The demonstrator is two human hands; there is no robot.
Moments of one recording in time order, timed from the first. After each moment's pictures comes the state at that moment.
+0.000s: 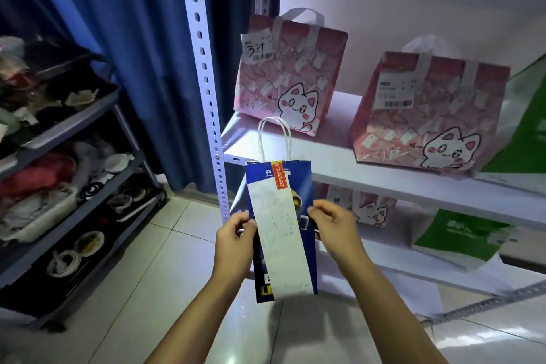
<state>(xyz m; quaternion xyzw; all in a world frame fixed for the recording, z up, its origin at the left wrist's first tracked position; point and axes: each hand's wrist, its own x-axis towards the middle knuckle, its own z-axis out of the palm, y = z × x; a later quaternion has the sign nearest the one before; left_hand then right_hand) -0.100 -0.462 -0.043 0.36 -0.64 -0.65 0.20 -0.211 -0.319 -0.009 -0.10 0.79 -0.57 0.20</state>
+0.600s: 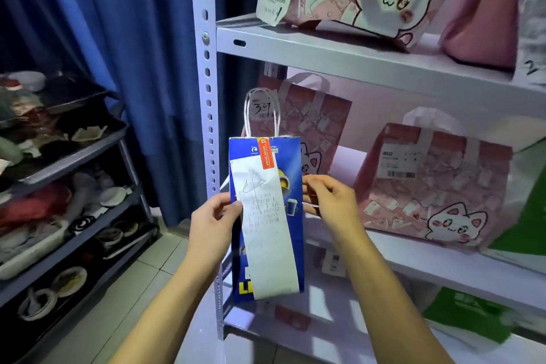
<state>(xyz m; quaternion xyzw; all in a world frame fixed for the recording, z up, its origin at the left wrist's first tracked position) -0.165 -0.543 0.049 0.27 -0.62 -0.67 0.30 -0.309 -0.396 0.094 -0.13 0.71 -0.67 0.16</state>
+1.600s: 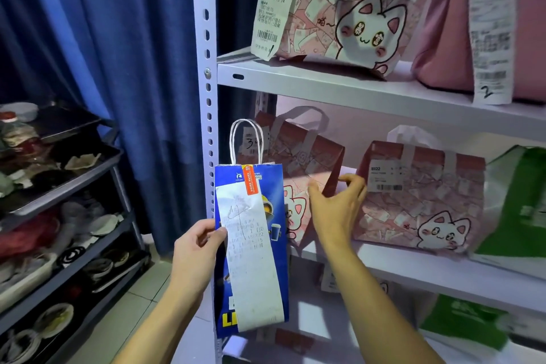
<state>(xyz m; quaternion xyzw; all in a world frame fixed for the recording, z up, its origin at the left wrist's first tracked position) -0.136 -0.560 0.048 0.28 -0.64 -0.66 0.30 -0.324 -0.412 0.091 -0.07 0.79 -0.57 -0.19</state>
